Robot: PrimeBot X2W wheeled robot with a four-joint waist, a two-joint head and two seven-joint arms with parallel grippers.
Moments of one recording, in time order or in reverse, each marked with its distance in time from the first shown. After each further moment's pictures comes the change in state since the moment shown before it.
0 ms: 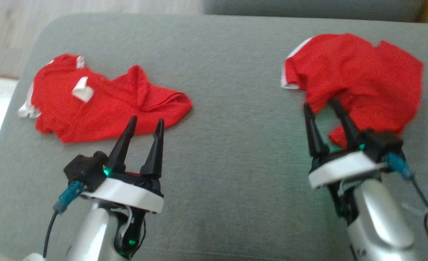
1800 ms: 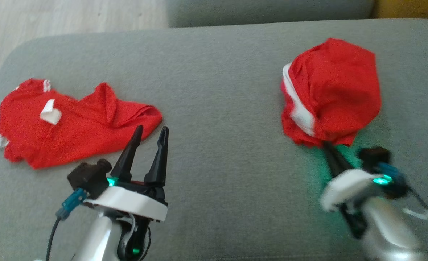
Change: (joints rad) left arm 0.016 -0.003 -0.040 -0.002 -0.089 0.004 0.000; right arm -0.129 -0.072 0.089 0.441 0.073 0.000 0.031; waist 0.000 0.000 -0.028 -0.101
